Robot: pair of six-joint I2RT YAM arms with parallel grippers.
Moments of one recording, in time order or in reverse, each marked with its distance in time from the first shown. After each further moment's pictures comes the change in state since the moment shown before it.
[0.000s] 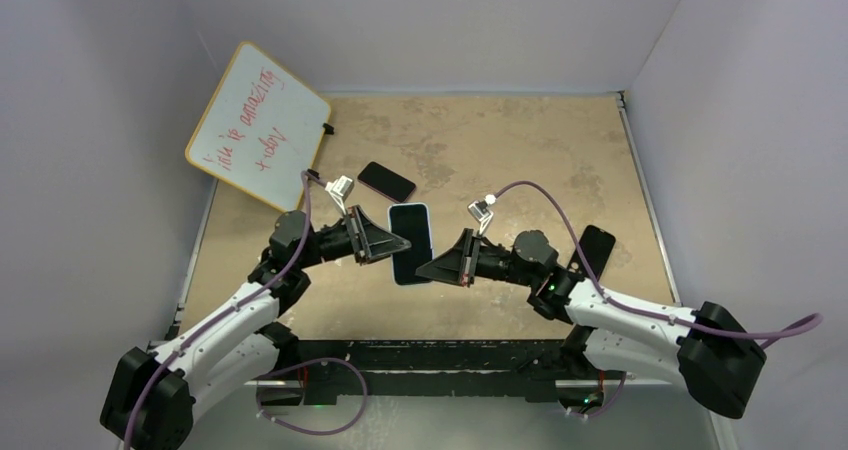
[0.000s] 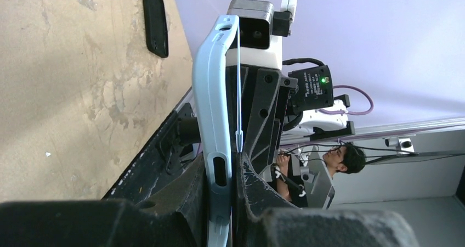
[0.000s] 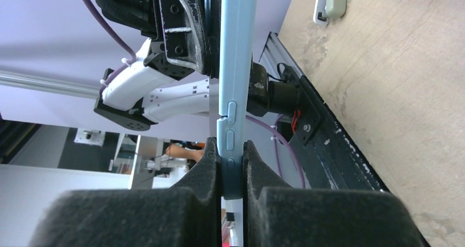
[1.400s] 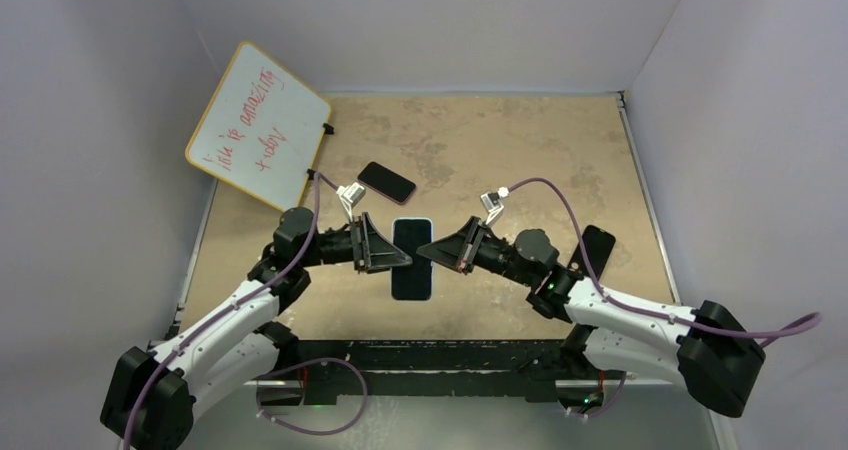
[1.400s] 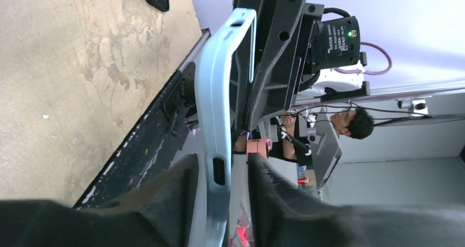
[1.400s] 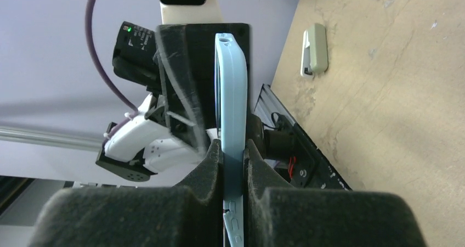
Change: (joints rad) left arm -0.001 -0.003 0.027 -0.125 0.156 0.084; right arm 0.001 -0.008 0.015 0.021 0.219 0.030
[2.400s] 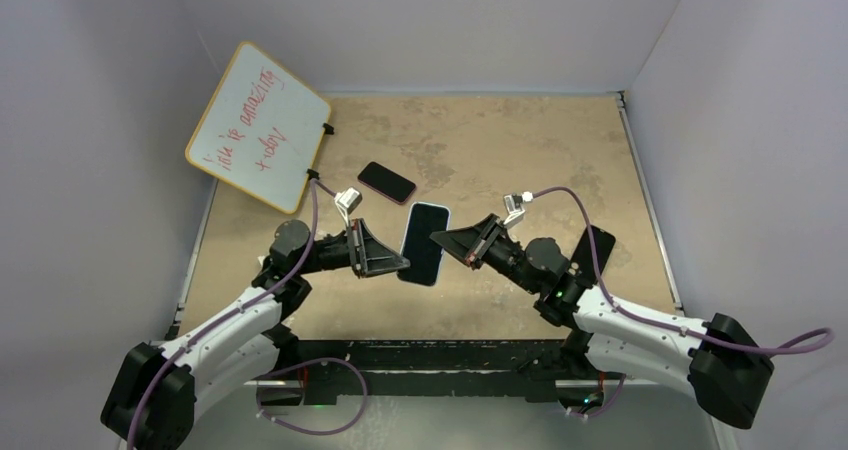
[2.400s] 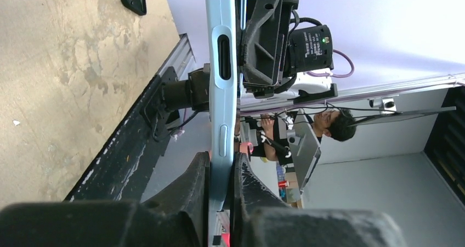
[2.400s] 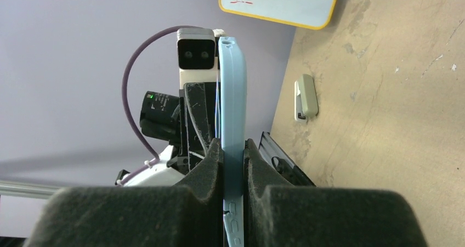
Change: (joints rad) left arm 0.002 0.010 -0.115 0.264 0.000 -0.159; right arm 0.005 -0.078 -0.058 0.019 0.211 0.042
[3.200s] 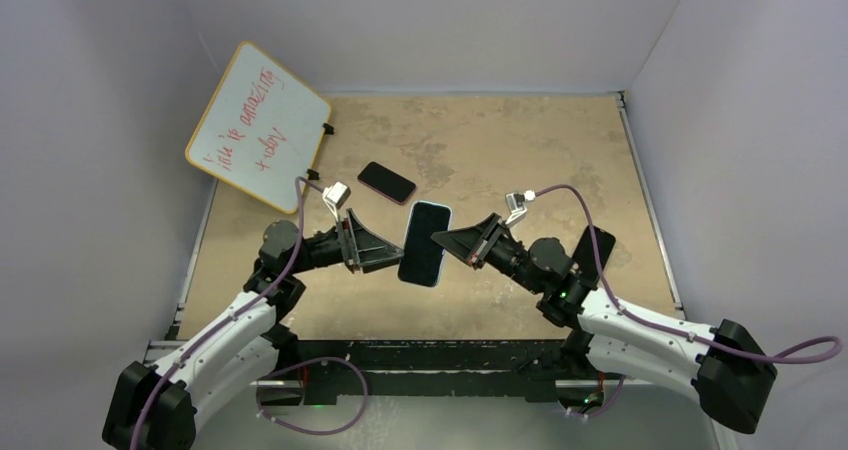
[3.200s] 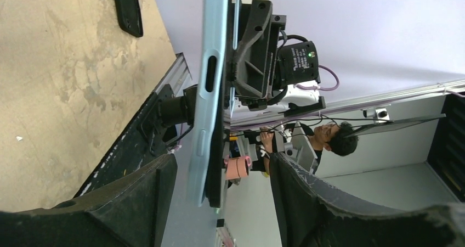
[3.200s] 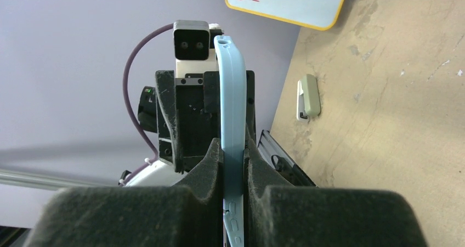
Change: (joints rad) left arm 0.056 -0.081 0.015 -0.045 -0.009 -0.005; right arm 0.000 -0.043 0.017 -0.040 -0.023 -0.037
